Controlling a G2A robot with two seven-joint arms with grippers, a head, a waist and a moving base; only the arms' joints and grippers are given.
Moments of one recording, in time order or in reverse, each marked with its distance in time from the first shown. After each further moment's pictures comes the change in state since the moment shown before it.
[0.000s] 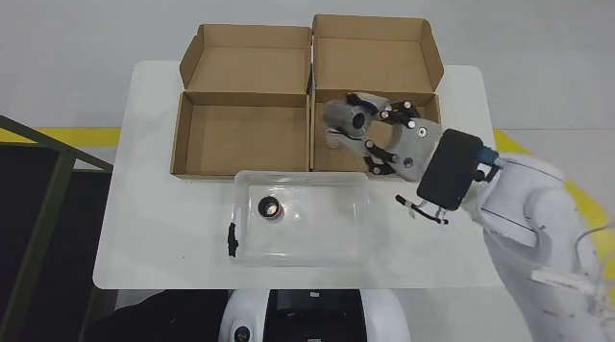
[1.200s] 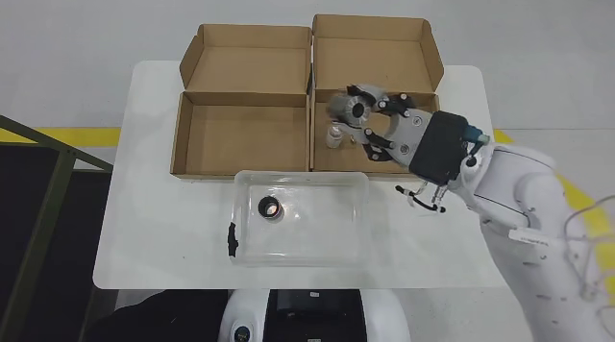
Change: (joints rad) left arm 0.000 0.000 0.000 0.000 0.000 0.000 0.000; right arm 0.053 -0.002 -0.046 0.114 0.003 -0.019 0.015
